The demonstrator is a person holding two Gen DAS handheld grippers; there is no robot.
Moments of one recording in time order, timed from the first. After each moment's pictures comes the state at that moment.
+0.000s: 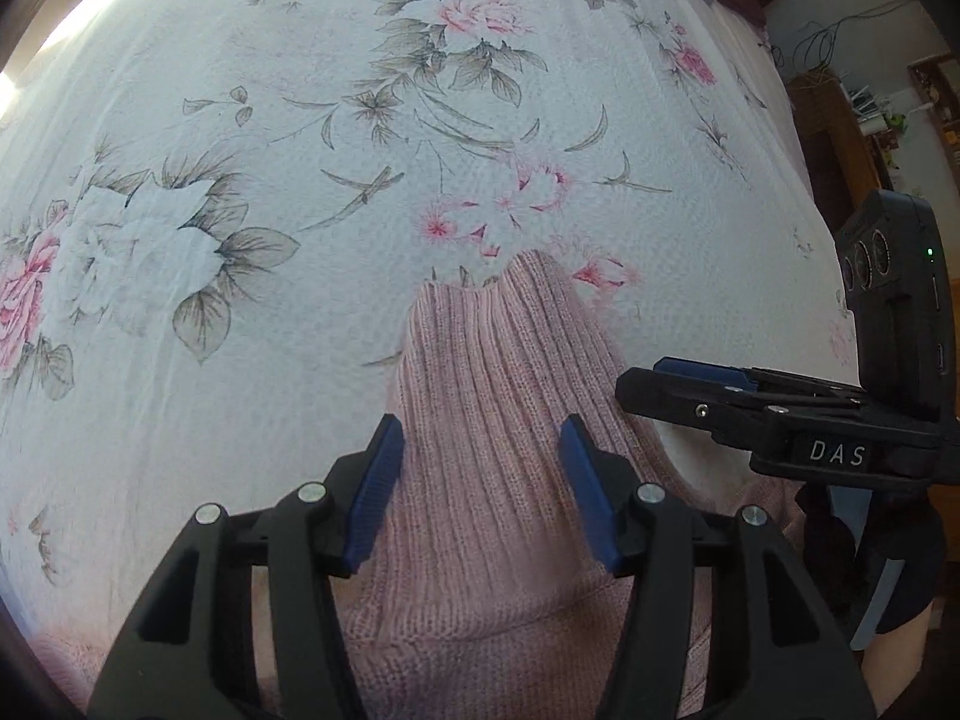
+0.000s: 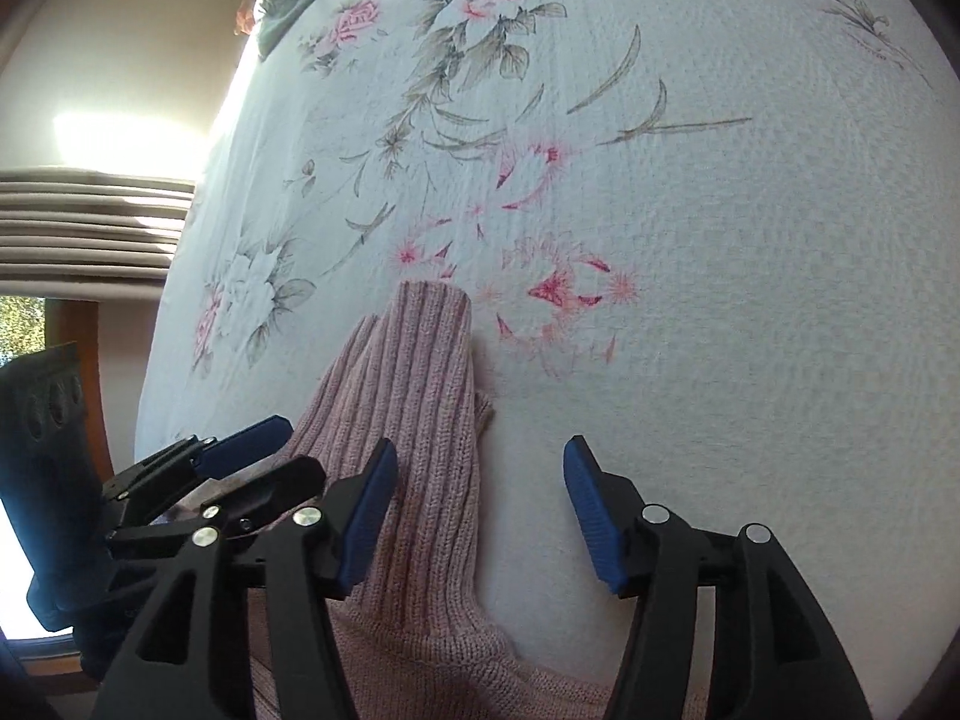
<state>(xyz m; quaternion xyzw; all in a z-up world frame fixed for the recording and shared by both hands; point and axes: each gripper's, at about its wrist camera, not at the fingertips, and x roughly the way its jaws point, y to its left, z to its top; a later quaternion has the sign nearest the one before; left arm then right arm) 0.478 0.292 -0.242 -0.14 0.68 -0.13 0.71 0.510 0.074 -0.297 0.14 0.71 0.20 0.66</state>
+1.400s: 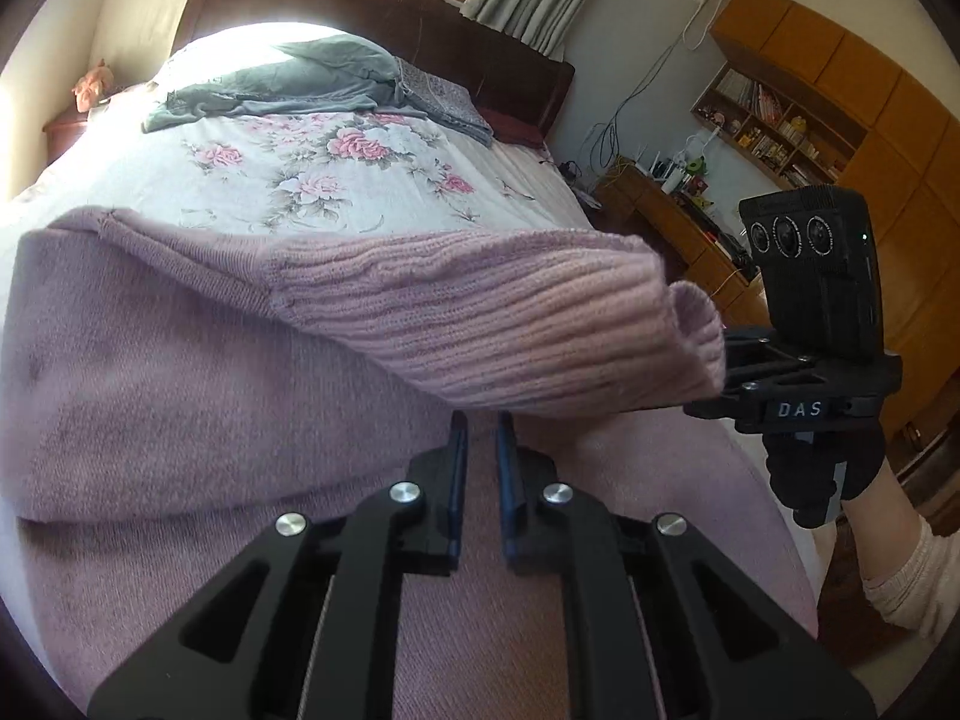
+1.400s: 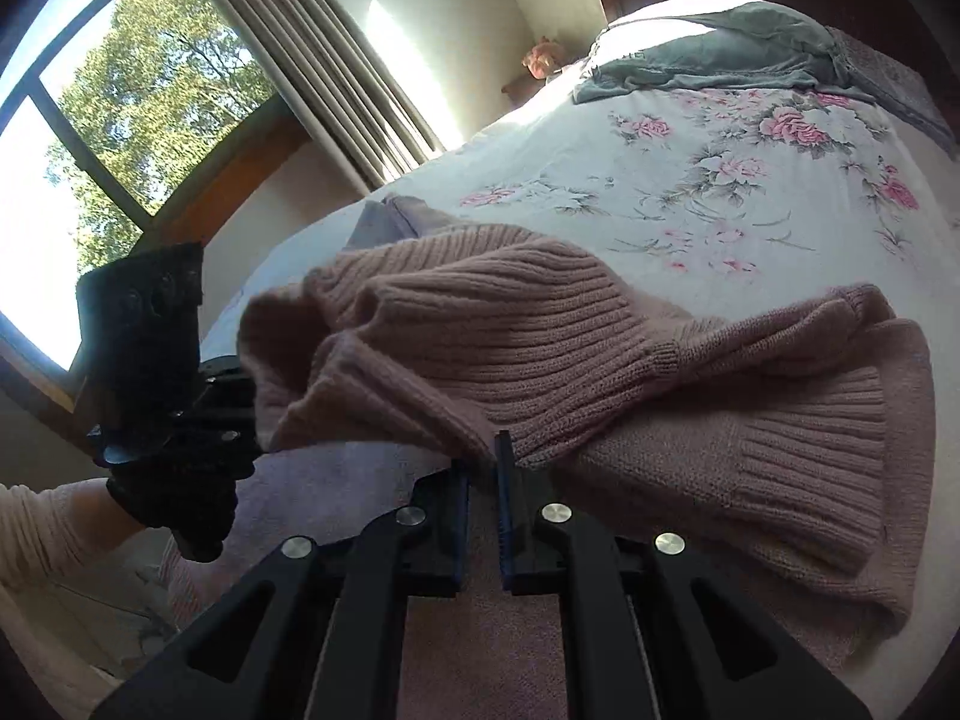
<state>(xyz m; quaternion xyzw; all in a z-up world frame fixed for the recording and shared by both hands) 0.162 0.294 -0.114 -0.17 0.41 -0.26 0.86 0.218 0.062 -0.134 -0.01 0.51 0.40 0.76</state>
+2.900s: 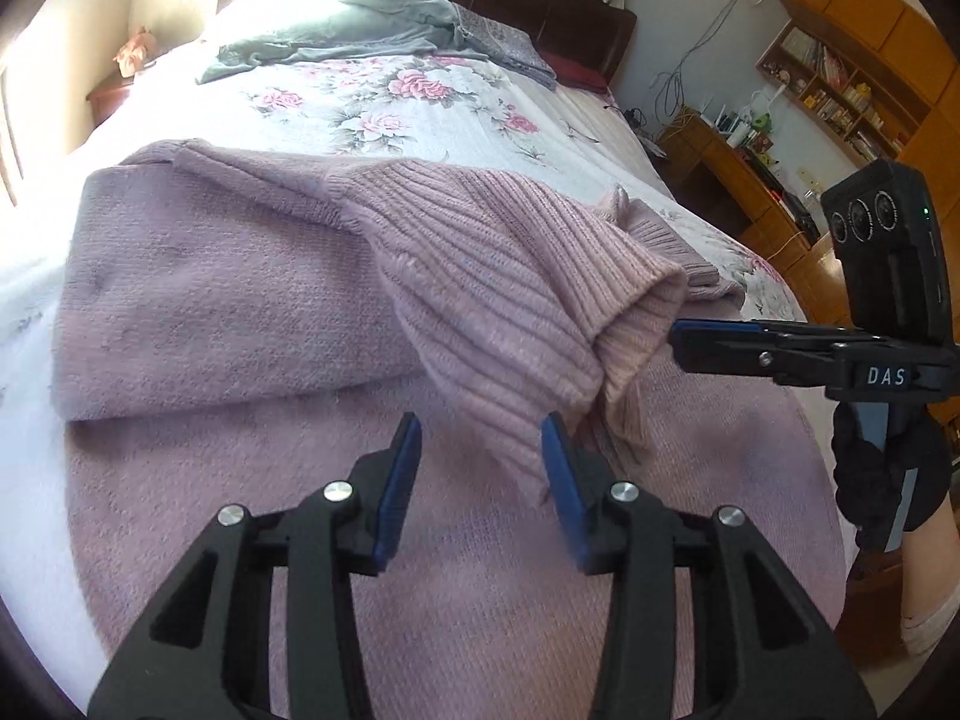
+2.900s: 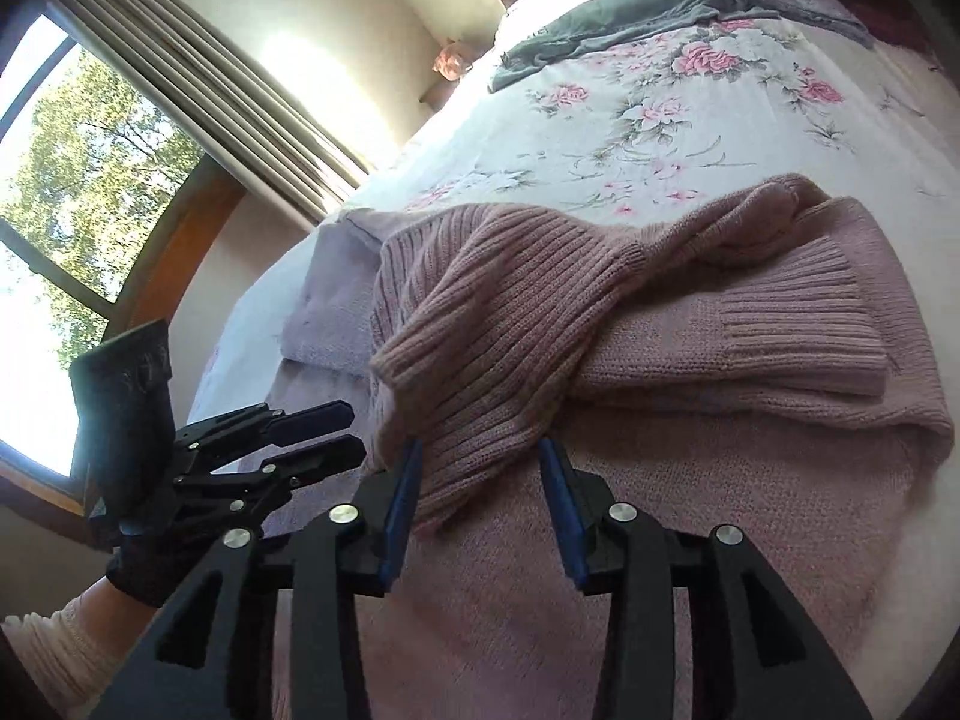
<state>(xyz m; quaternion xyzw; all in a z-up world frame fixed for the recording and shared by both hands) 0.140 0.304 -0.114 -0.12 0.49 -0.19 0.85 0.187 0.038 -0.126 0.08 0.54 0.32 0.78</state>
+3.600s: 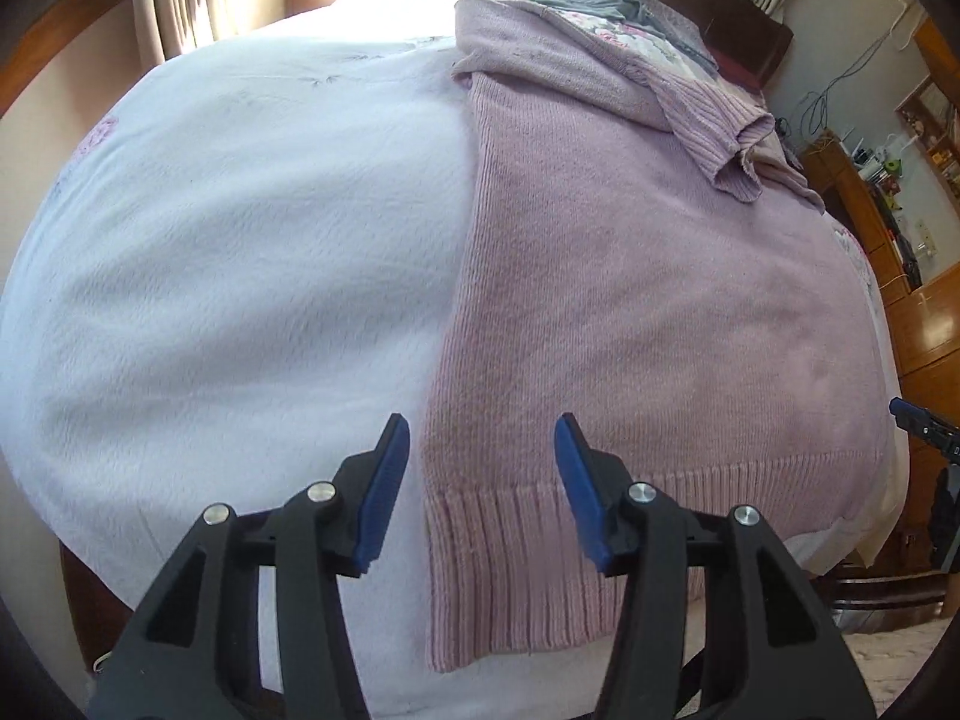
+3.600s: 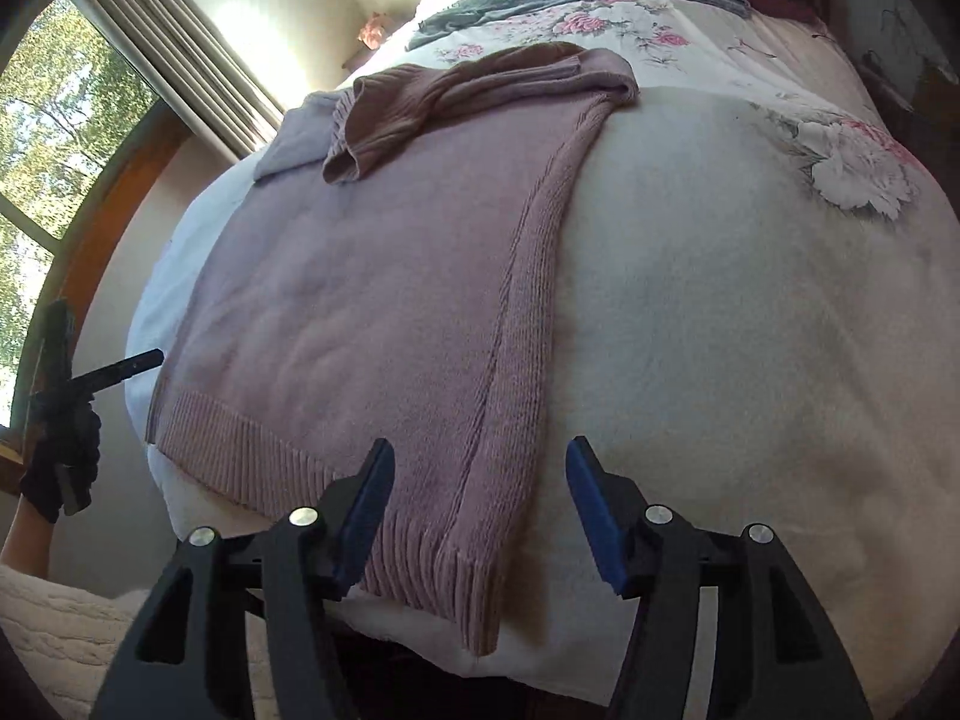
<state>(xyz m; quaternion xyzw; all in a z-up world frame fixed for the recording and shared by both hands) -0.092 0.419 -0.115 -0.15 0.57 0.00 0.81 -0.036 -0.086 -0.106 0.02 0.58 0.21 0.79</state>
